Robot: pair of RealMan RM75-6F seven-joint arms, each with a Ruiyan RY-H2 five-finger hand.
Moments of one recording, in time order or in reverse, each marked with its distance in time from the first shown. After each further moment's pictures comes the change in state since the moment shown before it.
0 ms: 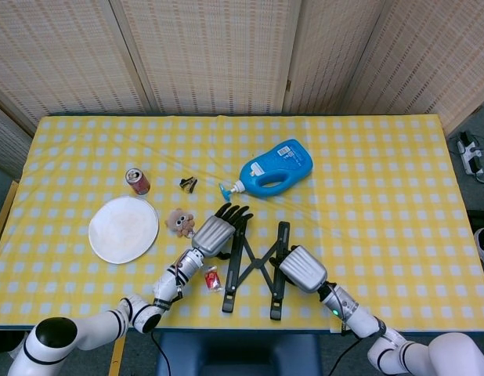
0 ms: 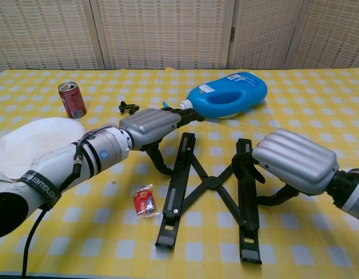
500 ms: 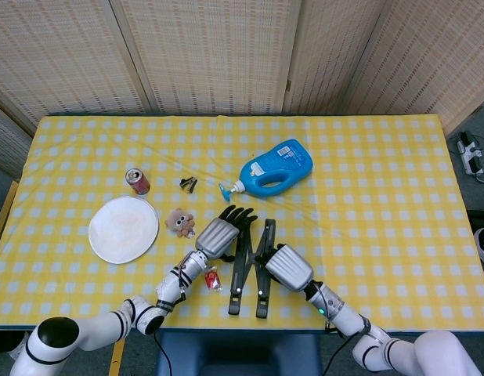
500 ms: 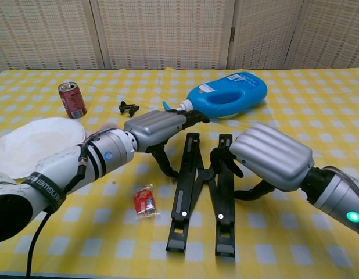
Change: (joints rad) left arm -0.007 -0.008 -0.006 -0.020 -0.010 -0.004 -0.010; right arm 0.037 -0.071 0.031 0.015 0.002 0.012 -0.027
